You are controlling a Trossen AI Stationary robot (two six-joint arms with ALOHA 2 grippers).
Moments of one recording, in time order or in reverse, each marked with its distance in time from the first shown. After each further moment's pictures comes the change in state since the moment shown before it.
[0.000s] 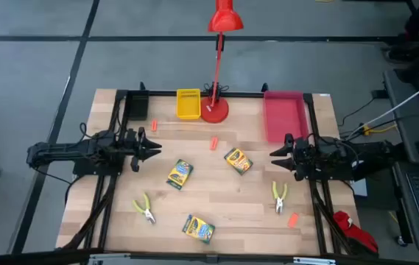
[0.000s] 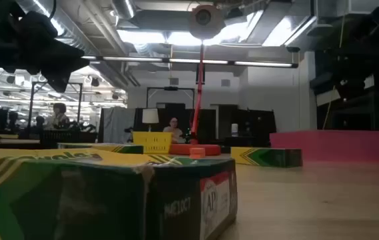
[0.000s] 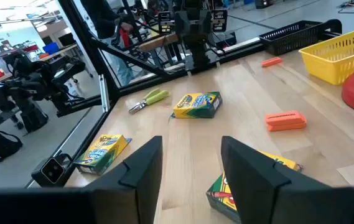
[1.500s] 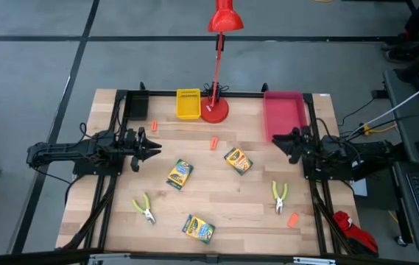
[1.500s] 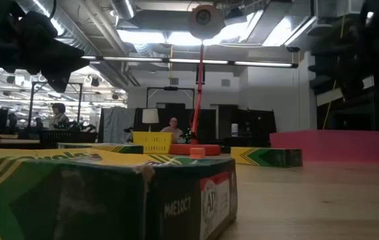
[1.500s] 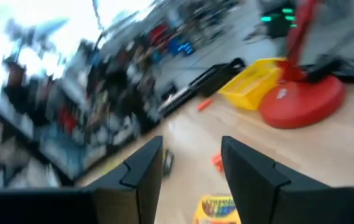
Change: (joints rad) left arm 0.000 0.000 0.000 0.000 0.000 0.000; right arm 0.000 0.001 0.000 0.103 0.418 0.309
